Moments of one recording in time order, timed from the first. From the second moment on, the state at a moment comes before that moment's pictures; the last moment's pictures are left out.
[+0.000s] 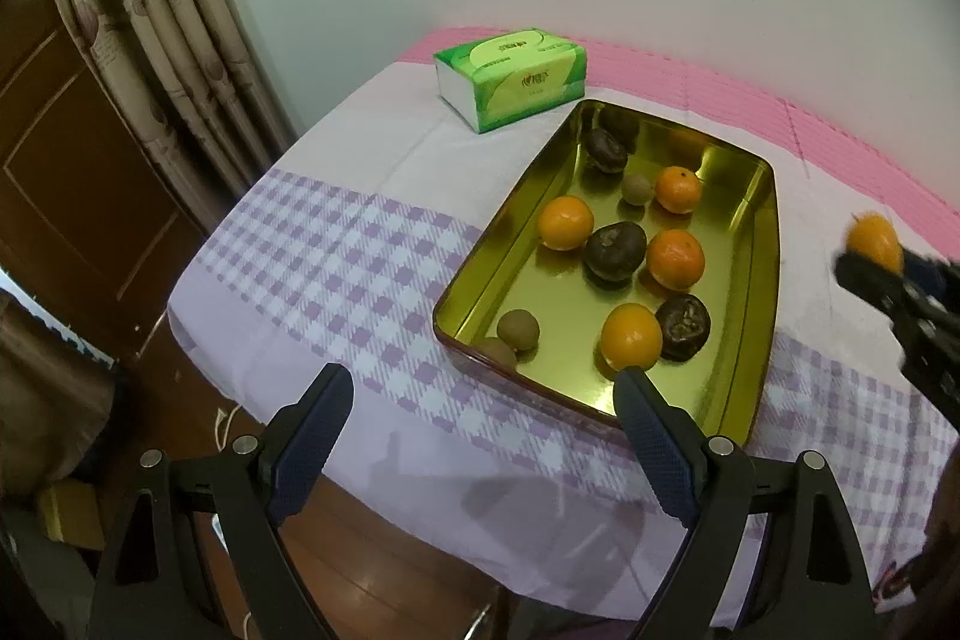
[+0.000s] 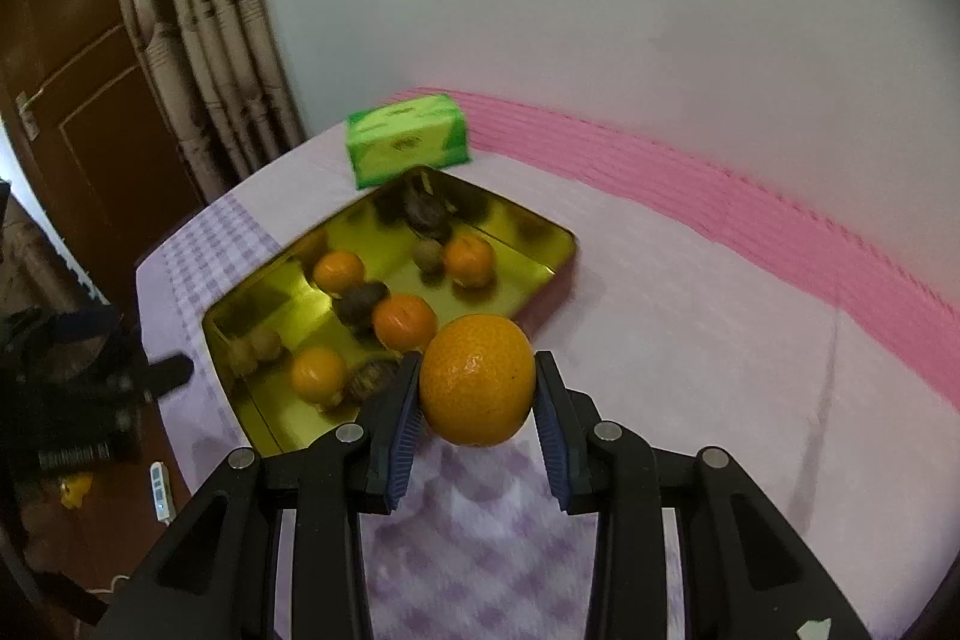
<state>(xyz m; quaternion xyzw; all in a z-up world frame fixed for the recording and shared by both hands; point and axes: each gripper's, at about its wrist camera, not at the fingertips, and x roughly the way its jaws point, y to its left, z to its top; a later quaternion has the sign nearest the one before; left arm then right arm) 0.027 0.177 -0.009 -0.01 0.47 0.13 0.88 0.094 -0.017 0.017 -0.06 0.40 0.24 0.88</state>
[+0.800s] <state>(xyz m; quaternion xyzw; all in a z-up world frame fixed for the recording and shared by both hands) 0.032 0.203 -0.010 -0.03 0.46 0.17 0.87 0.122 0.075 -0.009 -0.08 0.42 0.32 0.84</state>
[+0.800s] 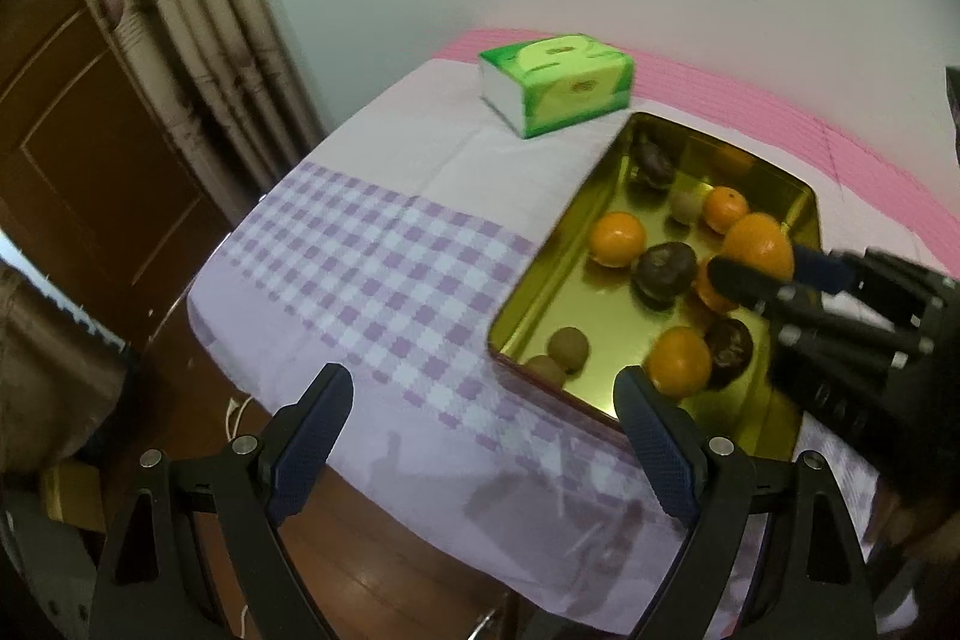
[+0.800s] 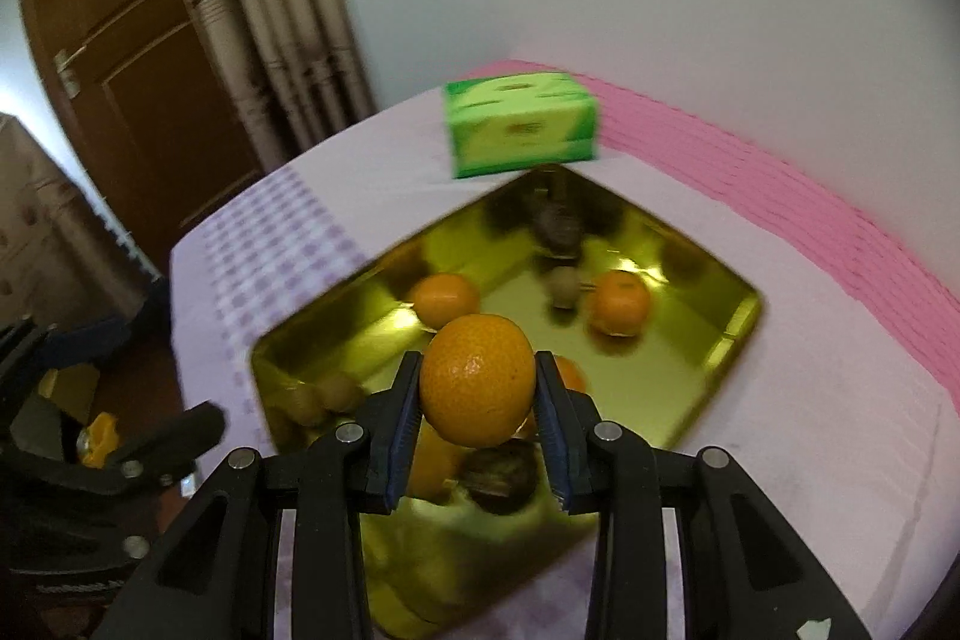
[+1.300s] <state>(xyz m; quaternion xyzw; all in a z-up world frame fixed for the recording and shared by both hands) 0.028 0.218 0.001 0.00 0.43 0.24 0.87 0.118 0.110 -0.035 -0.08 0.45 0.35 0.82</state>
